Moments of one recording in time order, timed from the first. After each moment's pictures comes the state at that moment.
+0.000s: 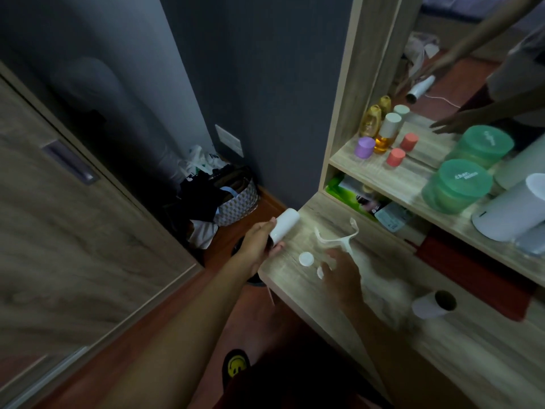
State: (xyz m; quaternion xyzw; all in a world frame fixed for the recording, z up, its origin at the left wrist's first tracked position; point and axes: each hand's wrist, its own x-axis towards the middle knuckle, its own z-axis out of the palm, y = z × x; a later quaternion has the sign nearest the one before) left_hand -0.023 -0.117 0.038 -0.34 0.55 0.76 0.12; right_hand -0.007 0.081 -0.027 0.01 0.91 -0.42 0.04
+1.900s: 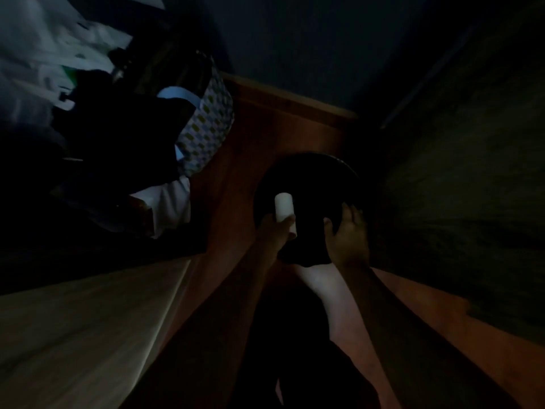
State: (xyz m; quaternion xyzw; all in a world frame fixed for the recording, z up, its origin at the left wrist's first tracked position) left_hand -0.179 -0.376 -0.588 -0.32 0.66 0.53 0.43; right_hand -0.118 -0.216 -0.485 0.27 0.91 -0.29 0.12
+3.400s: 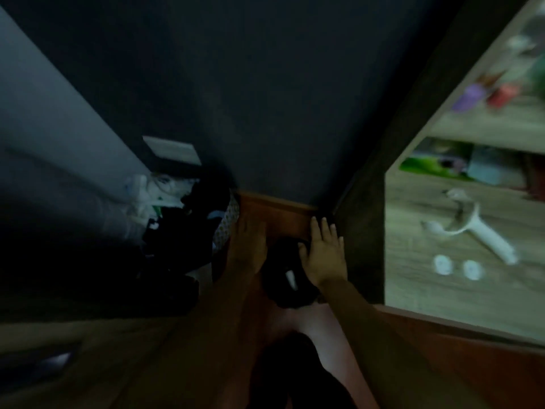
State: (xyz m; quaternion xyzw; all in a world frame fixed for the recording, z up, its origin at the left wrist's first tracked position) left_hand -0.225 -0.412 -0.111 0.22 0.97 0.05 0.09; right_hand -0.146 -0.255 -0.091 0.21 0.94 -0.24 0.10
